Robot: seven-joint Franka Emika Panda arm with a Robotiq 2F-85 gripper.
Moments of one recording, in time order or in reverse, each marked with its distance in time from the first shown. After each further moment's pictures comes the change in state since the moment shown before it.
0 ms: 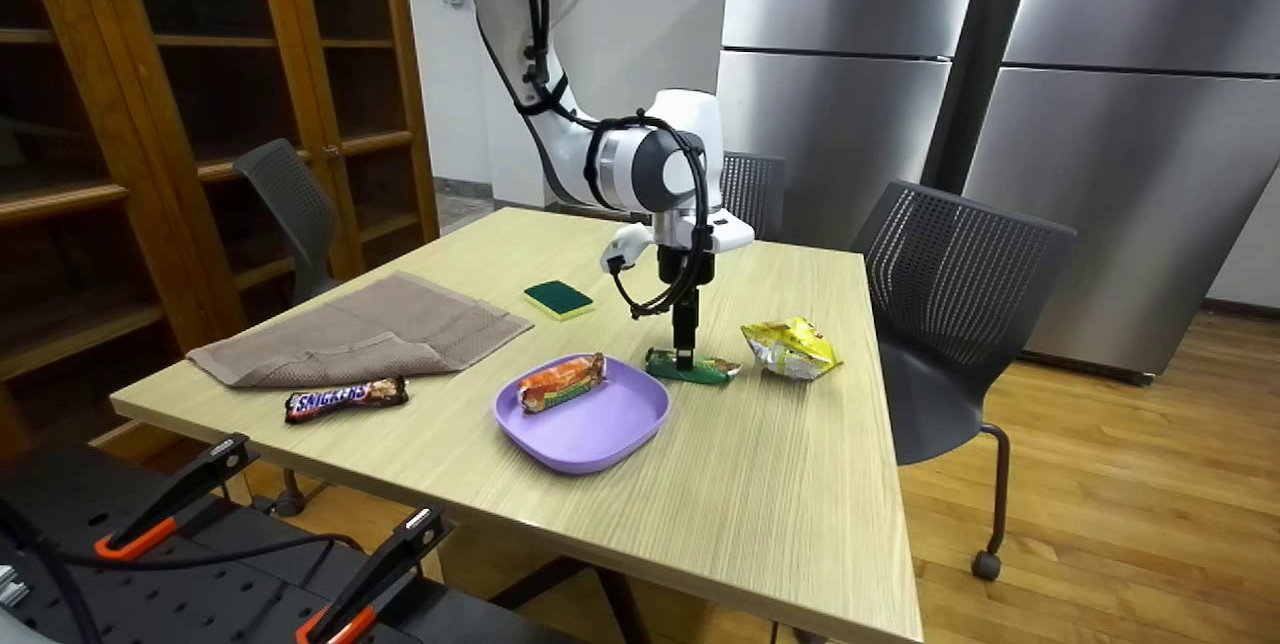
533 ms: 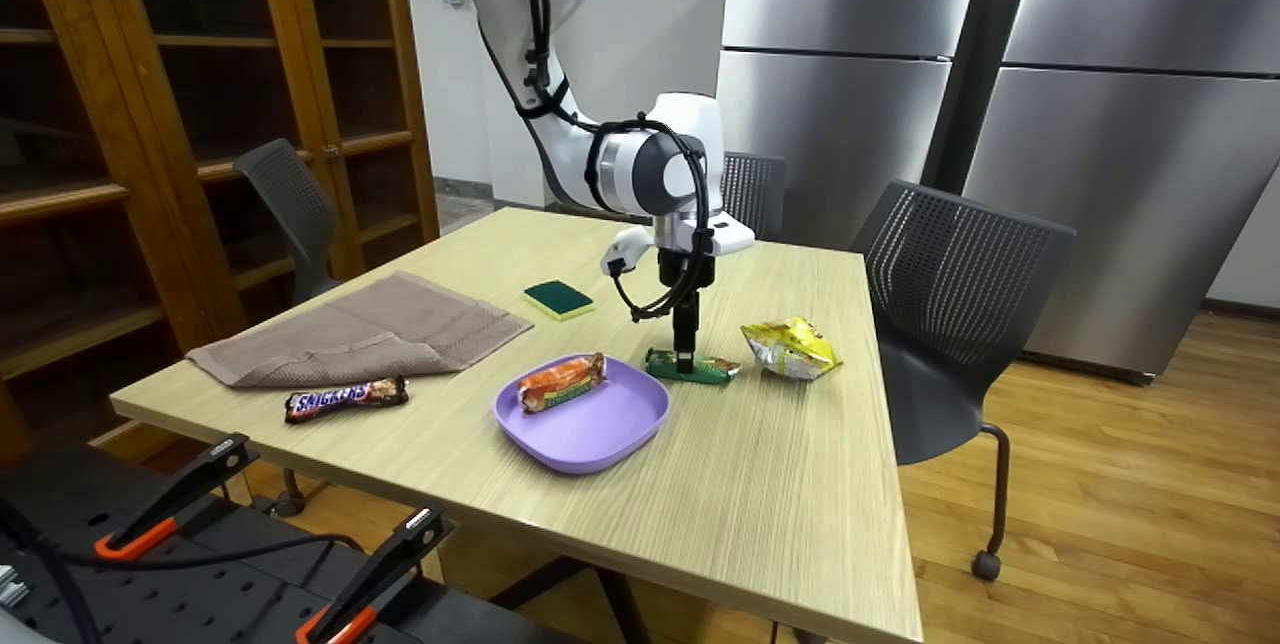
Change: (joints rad) arm -0.002 0.007 0.000 0.003 0.000 0.000 0.000
